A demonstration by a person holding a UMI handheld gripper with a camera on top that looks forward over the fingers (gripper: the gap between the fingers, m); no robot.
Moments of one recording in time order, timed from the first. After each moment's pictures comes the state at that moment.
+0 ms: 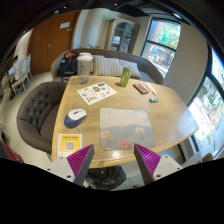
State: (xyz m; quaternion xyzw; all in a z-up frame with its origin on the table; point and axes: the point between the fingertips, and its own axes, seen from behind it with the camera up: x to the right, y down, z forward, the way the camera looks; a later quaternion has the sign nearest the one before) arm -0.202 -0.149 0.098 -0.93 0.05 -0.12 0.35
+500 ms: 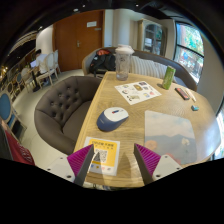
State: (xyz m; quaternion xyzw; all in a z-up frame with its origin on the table) arm -0.313 -0.078 0.013 -0.93 -0.06 0.02 0.36
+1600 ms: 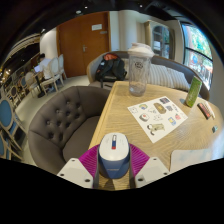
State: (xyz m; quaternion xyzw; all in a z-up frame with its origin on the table) arm -0.367 0.091 -0.014 -0.92 -0.08 0.06 0.39
